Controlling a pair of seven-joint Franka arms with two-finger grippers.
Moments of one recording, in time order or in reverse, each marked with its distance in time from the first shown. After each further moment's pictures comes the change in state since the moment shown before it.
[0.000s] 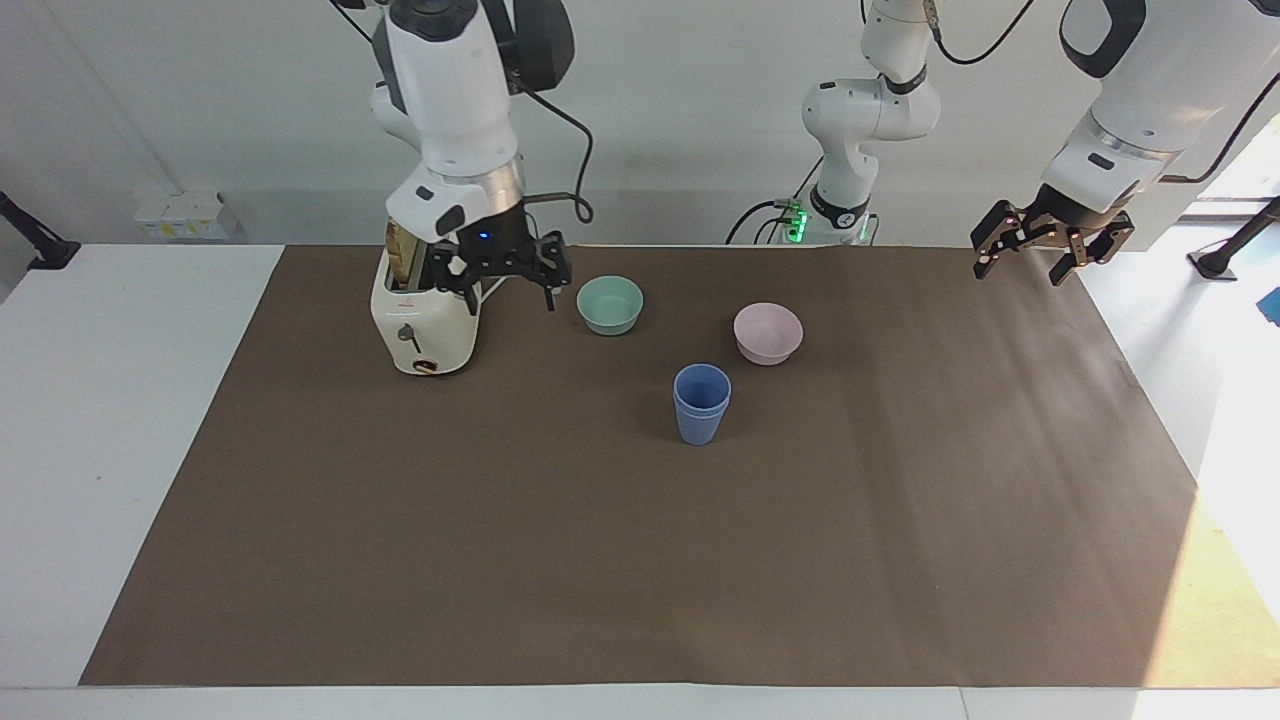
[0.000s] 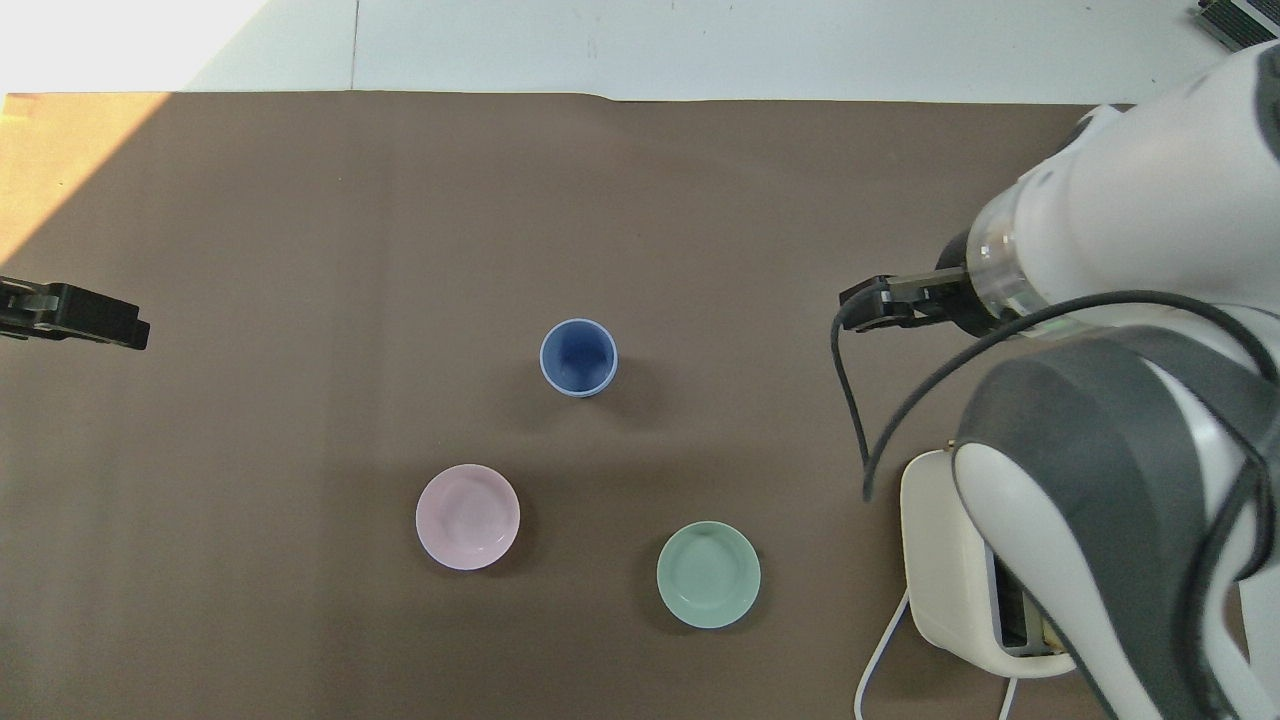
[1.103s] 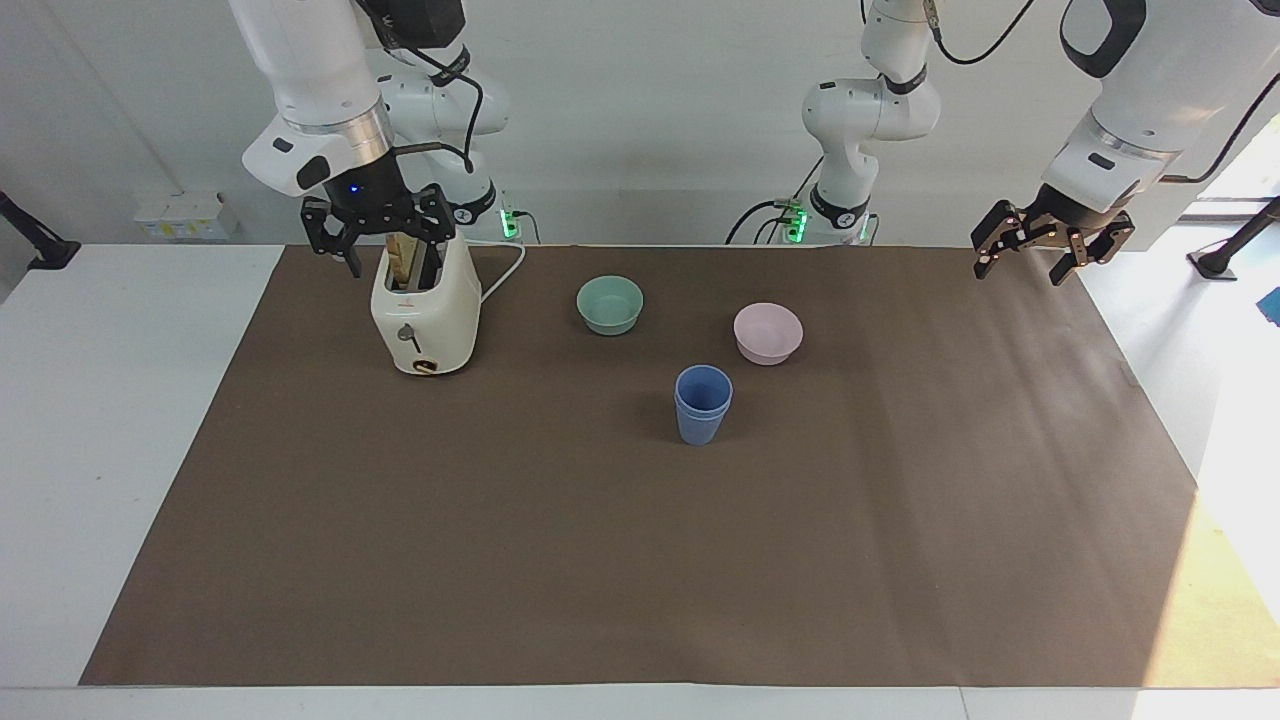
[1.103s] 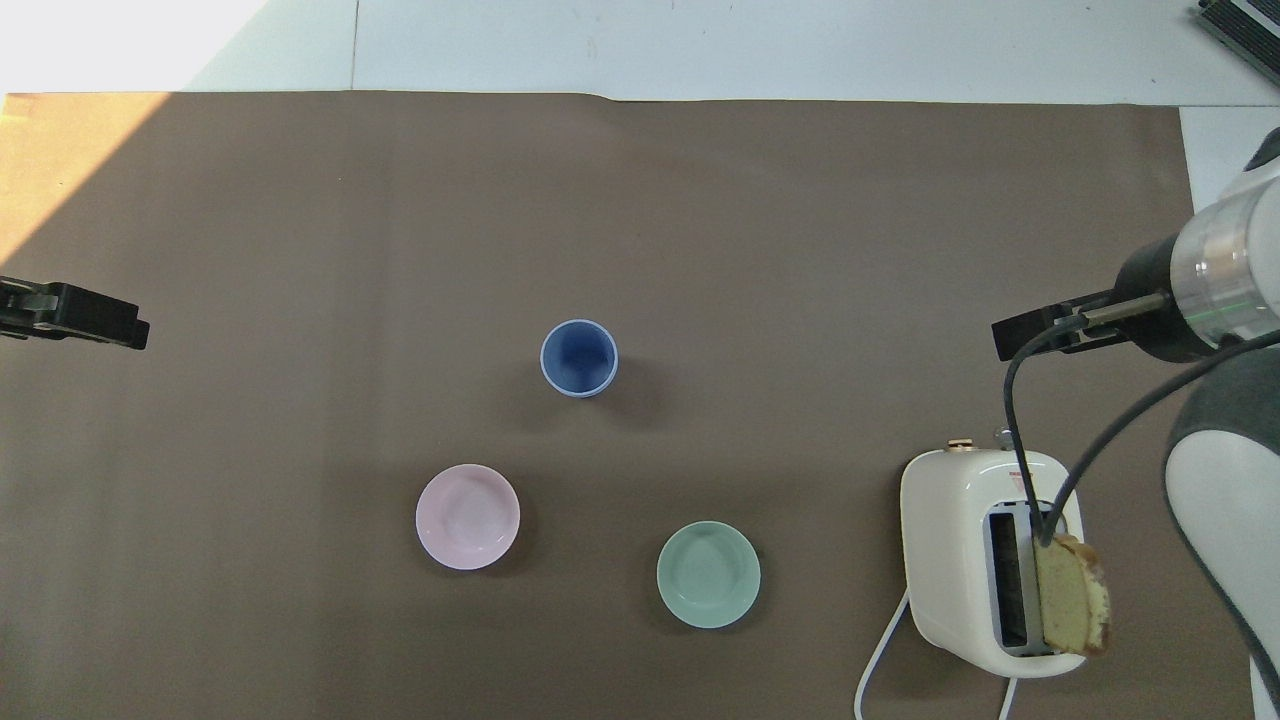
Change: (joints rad) left arm 0.000 0.000 0.001 0.000 0.000 0.000 0.000; right arm -0.108 -0.089 -0.043 -0.068 0.013 -0.039 -0.231
